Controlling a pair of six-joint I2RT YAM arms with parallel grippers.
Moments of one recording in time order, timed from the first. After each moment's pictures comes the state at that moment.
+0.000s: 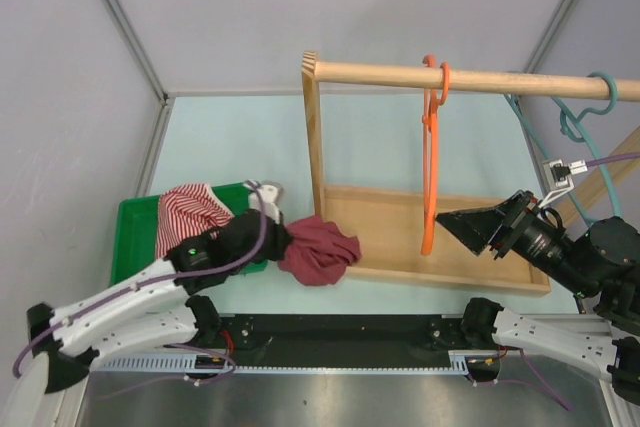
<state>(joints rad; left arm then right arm) -1.06 0.86 0.71 -0.52 -0.32 -0.58 1.07 0.52 1.30 -0.83 0.28 0.87</state>
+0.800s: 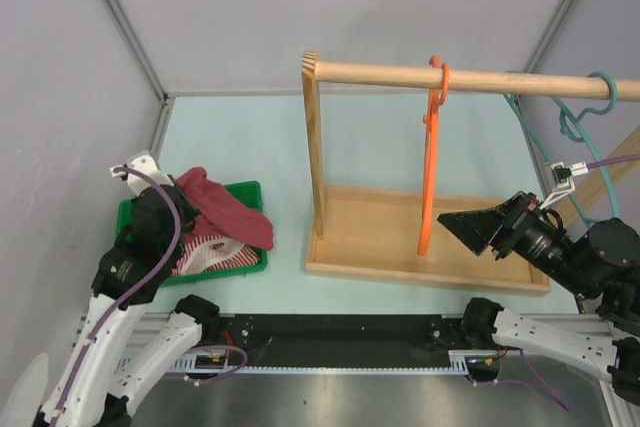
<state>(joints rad) -0.40 0.61 0.97 -0.80 -0.65 -0.46 1.07 0.51 1.30 -0.86 0.31 0.87</state>
